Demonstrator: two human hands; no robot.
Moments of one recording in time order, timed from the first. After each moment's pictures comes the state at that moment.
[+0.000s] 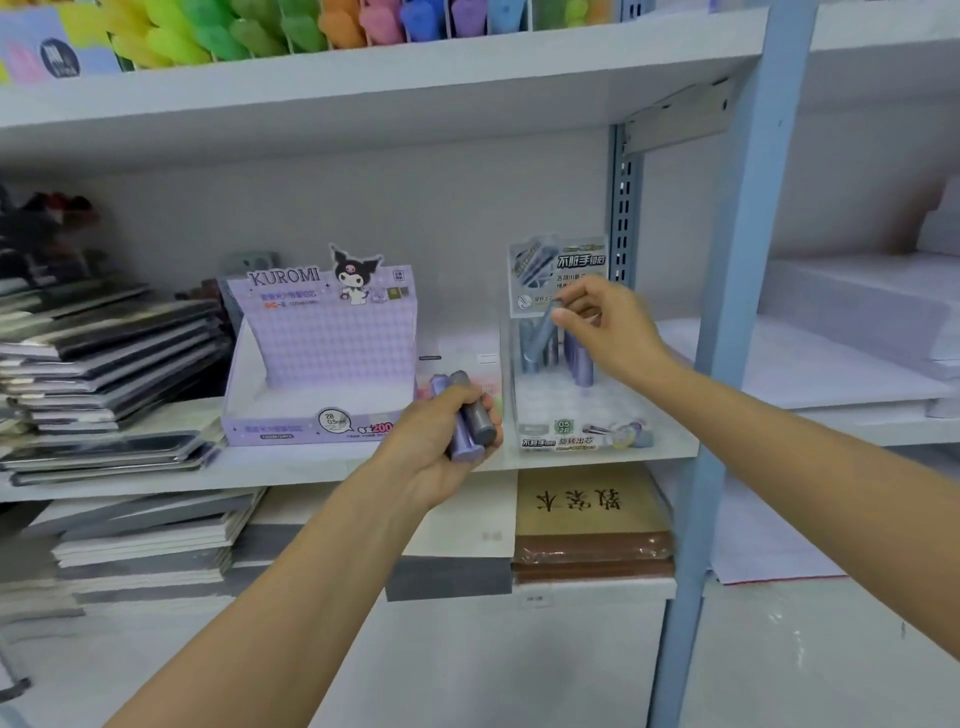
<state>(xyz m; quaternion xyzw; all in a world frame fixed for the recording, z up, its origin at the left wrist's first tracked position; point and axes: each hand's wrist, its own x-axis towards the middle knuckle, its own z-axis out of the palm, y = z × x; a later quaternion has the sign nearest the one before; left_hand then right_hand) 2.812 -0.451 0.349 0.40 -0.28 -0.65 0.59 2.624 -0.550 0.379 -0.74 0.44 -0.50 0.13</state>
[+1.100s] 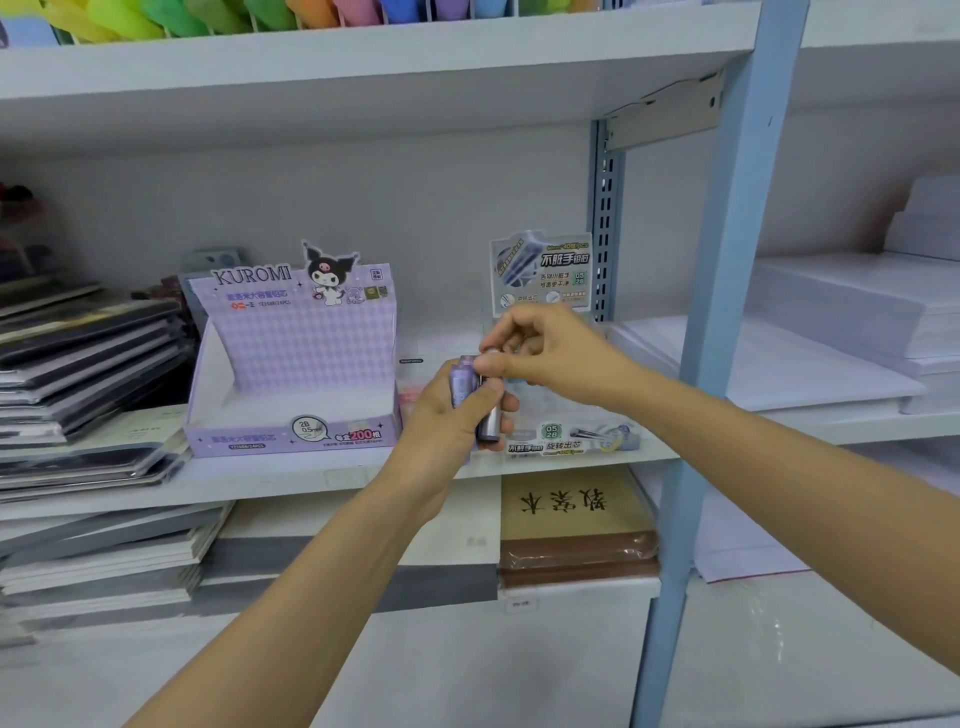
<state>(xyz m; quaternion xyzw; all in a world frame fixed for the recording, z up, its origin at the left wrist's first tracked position) 2.802 -0.458 0.341 0.39 -0.59 -0.45 0.55 2.653 -0.513 0.387 -0.81 0.35 -0.39 0.26</state>
